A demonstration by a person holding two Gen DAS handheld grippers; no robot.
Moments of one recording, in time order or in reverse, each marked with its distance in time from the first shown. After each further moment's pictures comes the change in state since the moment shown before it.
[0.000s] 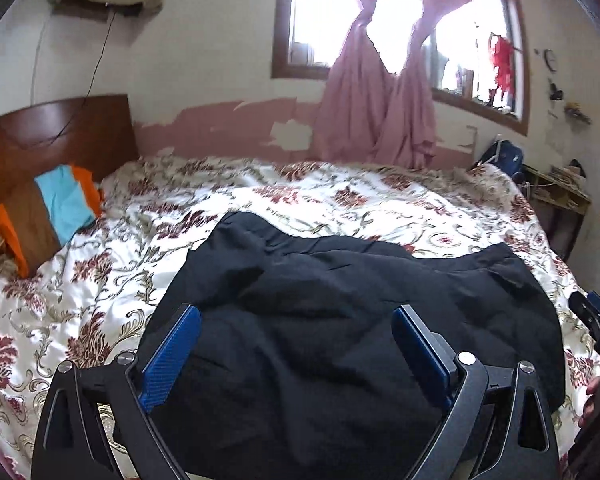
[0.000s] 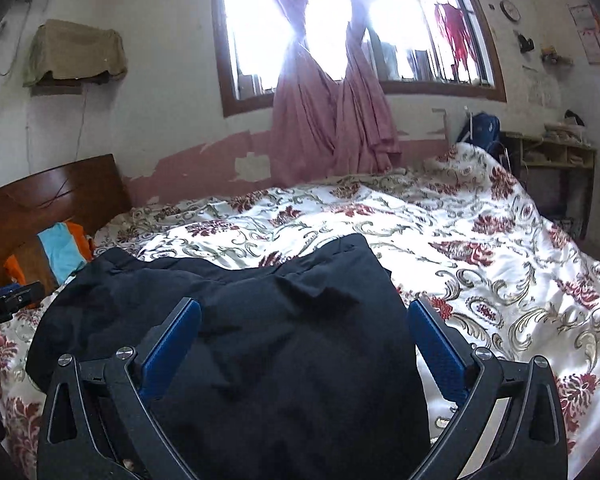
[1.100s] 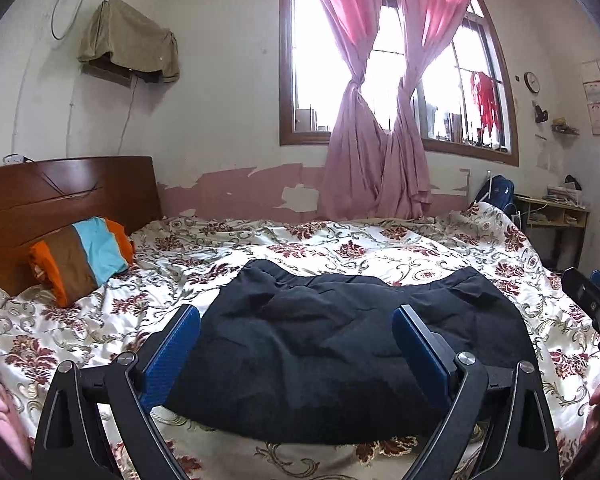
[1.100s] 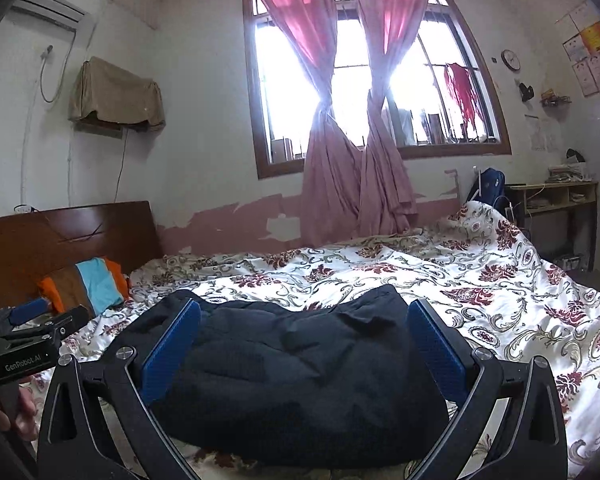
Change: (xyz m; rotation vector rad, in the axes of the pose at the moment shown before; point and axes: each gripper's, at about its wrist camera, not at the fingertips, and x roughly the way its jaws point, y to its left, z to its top) left arm -0.128 -0.024 -0.036 0.032 -0.227 0.081; right arm -0.125 0.052 -0.013 -0.015 -0.225 0.068
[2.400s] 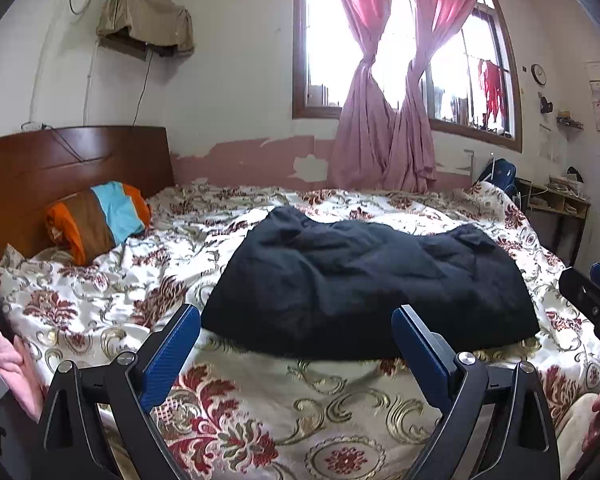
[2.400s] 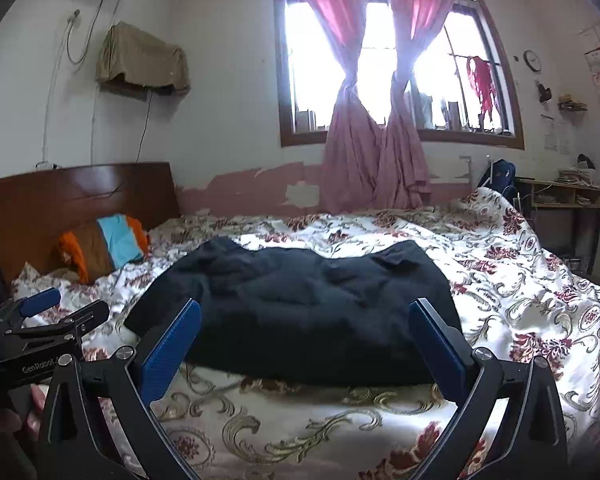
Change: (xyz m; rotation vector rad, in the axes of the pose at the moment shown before) left arm -0.046 0.046 -0.063 -0.032 0.103 0.001; right arm -0.070 0.049 -0.043 -0.079 0.117 0.030
